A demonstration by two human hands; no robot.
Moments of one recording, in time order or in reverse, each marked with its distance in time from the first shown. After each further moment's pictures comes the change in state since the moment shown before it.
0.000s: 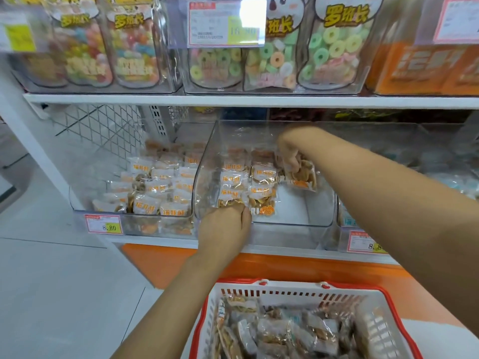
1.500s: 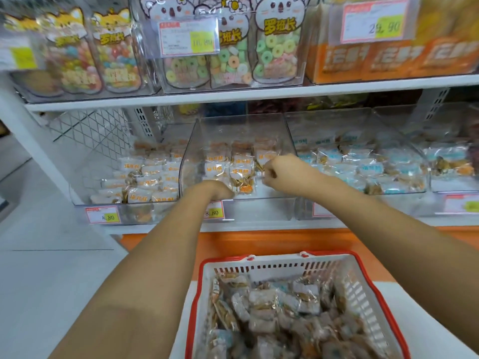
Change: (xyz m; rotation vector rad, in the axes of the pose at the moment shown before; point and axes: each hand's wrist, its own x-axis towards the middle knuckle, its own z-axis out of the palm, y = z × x) left_hand 0.061 0.012 -0.013 0.084 -0.823 -0.259; right_hand -0.109 -0.013 0.108 0.598 0.545 -0.154
